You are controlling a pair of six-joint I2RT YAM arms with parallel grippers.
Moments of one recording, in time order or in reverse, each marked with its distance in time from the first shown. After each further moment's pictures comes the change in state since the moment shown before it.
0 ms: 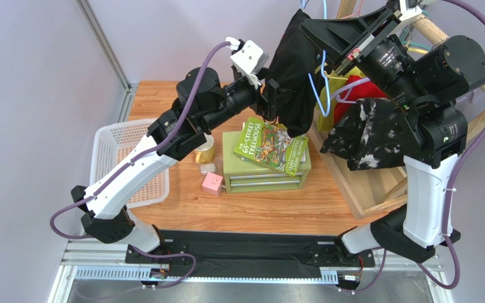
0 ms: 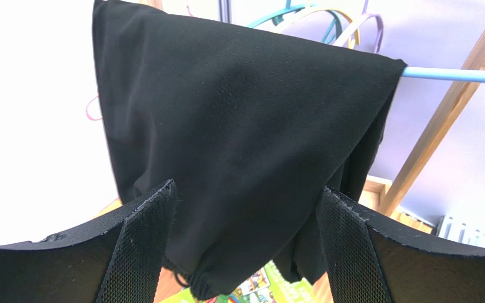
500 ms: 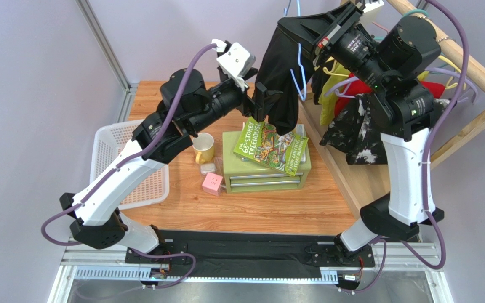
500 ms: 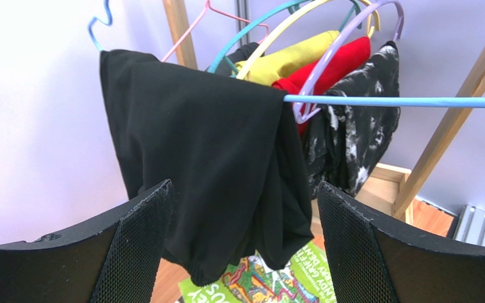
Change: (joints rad) left arm 0.026 -0.082 -0.031 -0.061 -0.005 0.053; right arm -0.009 0.144 0.058 -0.033 -0.022 -0.025
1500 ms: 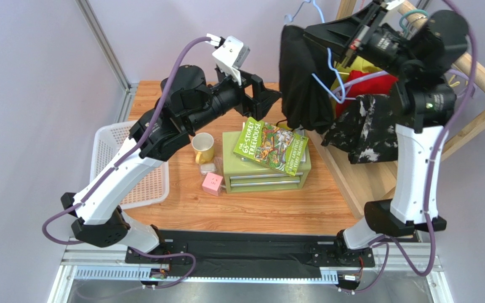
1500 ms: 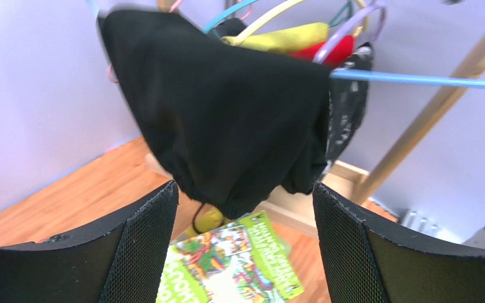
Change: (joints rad) left arm 0.004 0.042 0.082 -0.111 -0.006 -0.207; right arm -0.335 -0.048 -0.066 0.049 -0.456 0.113
